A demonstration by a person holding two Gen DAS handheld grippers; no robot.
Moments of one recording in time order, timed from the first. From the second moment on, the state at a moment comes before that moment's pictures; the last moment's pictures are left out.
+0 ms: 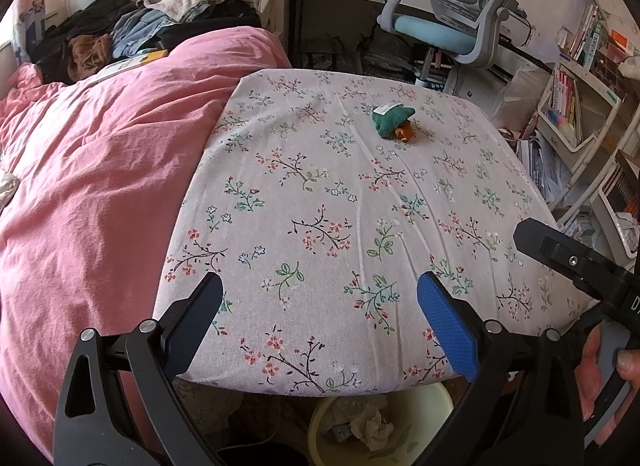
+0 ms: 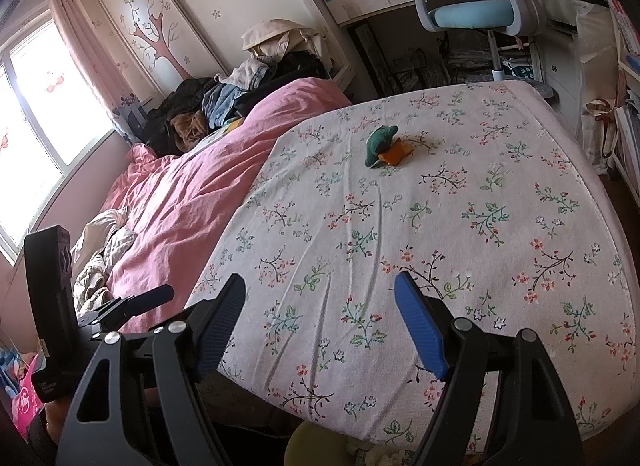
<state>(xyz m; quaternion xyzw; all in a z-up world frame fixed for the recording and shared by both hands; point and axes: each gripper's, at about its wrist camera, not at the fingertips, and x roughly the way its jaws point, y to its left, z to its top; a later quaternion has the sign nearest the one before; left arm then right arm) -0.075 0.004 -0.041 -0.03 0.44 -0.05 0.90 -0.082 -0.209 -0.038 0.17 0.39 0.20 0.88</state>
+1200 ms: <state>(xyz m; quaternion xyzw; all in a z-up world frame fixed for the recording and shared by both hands) 0.078 0.010 -0.050 -0.04 0.45 -0.02 0.89 0.141 -0.195 -0.077 0.07 0.42 0.12 0.90</state>
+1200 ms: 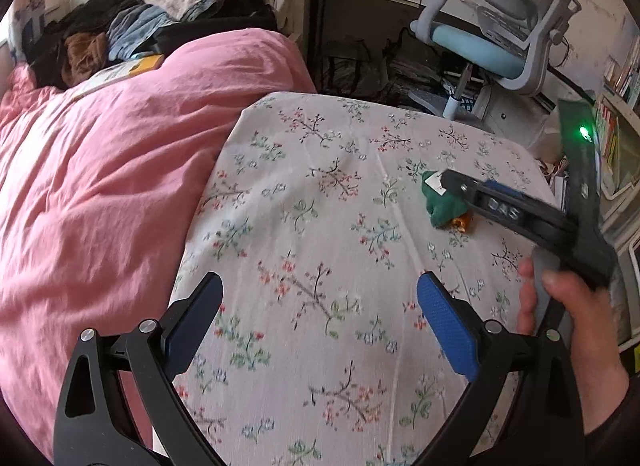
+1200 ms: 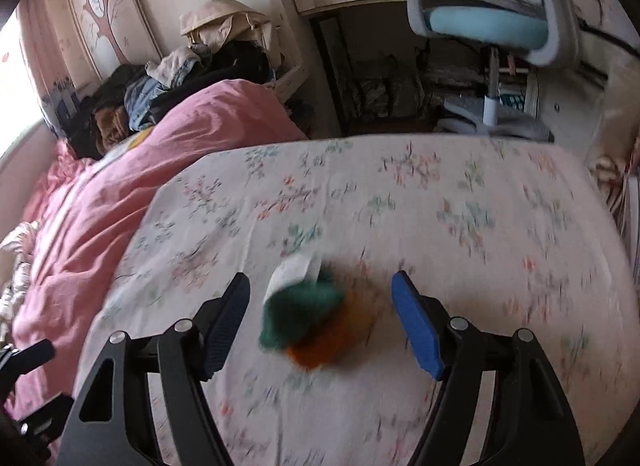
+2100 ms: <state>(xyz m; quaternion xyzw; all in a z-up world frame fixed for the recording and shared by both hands) 0.132 -0.042 -0.074 0.01 0.46 -0.06 0.89 0.165 -0.230 -0.082 0.11 0.45 0.18 0.87</state>
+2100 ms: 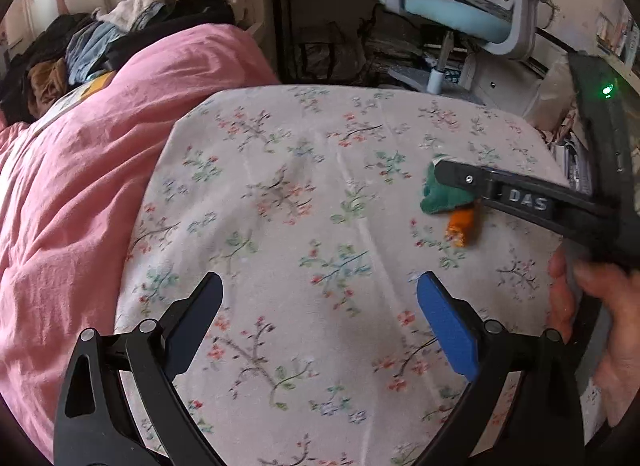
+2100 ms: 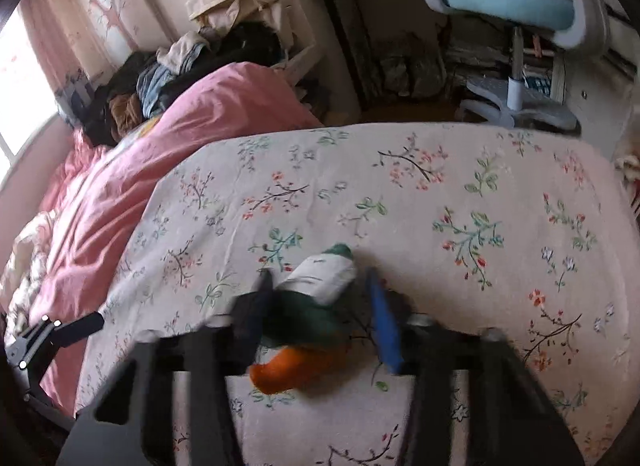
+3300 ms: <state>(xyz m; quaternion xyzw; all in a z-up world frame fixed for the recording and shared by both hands) 0.023 -0.053 -0.034 0.02 0.39 -0.11 0.91 0.054 -0.280 -0.015 0.18 0.37 0.18 0.89</state>
